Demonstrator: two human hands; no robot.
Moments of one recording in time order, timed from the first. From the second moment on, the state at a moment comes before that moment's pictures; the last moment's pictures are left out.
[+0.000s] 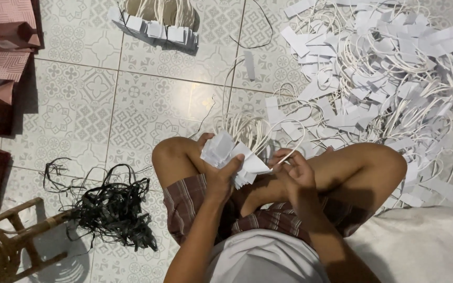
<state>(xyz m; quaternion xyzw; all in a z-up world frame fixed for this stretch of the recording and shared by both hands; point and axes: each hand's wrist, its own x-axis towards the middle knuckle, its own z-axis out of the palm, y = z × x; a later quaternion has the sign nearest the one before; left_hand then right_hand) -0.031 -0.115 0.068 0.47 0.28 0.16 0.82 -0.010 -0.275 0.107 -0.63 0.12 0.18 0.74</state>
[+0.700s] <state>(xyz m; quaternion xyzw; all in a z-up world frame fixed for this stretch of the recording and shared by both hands) -0.057 -0.099 0.089 0.61 0.20 0.13 0.76 -0.020 -0.290 0.104 -0.77 0.16 0.21 0.58</state>
